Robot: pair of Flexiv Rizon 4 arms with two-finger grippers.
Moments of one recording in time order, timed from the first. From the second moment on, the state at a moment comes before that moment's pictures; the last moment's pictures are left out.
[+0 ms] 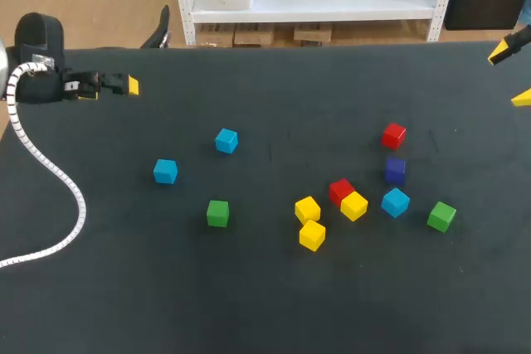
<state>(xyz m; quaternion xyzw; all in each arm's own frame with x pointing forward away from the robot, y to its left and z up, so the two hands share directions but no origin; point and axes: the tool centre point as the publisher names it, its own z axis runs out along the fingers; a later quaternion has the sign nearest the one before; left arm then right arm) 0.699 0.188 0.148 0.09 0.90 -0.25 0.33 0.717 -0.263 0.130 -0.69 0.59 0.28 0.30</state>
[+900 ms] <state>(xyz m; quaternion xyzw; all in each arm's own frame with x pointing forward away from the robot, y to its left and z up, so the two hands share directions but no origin) 0.696 0.199 0.150 0.21 0.89 -0.21 0.35 0.724 -0.267 0.131 -0.70 0.59 0.29 0.27</state>
